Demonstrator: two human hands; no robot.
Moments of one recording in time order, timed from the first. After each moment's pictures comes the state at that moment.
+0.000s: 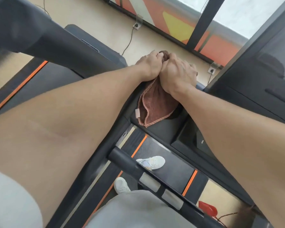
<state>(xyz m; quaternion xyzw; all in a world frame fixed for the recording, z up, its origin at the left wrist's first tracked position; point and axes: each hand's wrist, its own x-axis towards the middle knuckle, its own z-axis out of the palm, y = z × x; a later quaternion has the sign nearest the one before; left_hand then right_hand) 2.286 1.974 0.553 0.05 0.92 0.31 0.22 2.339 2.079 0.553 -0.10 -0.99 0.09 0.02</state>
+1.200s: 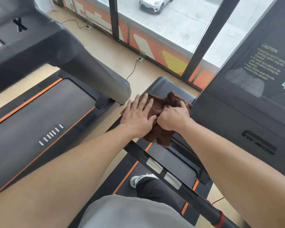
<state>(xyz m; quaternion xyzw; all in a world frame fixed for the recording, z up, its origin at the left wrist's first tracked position) 2.471 1.894 0.553 0.18 0.97 0.08 0.13 2.463 2.048 0.592 0.06 -0.95 -0.11 -0.27</state>
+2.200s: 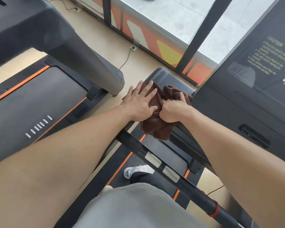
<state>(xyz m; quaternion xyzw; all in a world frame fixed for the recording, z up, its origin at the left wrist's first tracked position) 2.436 1.893 0.557 0.24 0.94 0.13 0.19 2.457 2.046 0.605 0.04 -0.94 -0.09 -0.34</state>
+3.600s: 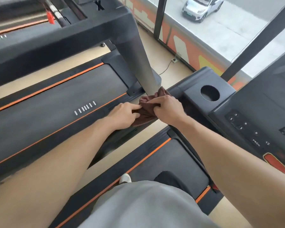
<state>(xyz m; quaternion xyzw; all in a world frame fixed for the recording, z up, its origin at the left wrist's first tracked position) 2.622 1.721 0.575 -0.05 0.93 0.31 0.19 2.572 1.910 0.603 0.18 -0.95 0.22 -0.15</state>
